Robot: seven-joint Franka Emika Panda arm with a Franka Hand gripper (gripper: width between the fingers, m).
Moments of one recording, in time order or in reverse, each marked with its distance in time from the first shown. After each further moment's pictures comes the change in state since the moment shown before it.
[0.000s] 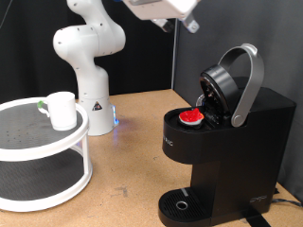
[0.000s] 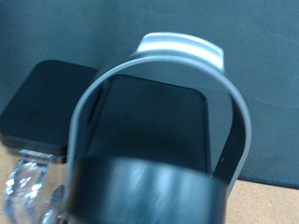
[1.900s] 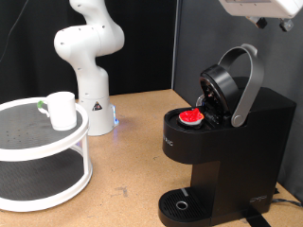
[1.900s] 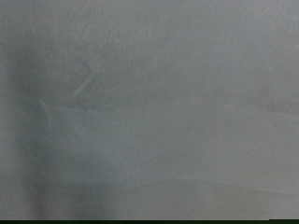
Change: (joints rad) arm 0.094 0.172 0.280 0.129 0.126 0.266 0.300
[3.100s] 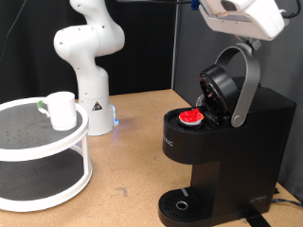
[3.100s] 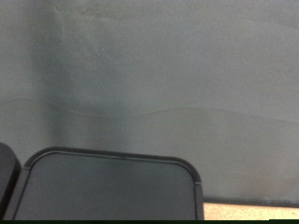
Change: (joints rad) arm -0.032 0.005 -0.037 -0.041 -0.107 -0.047 -0.028
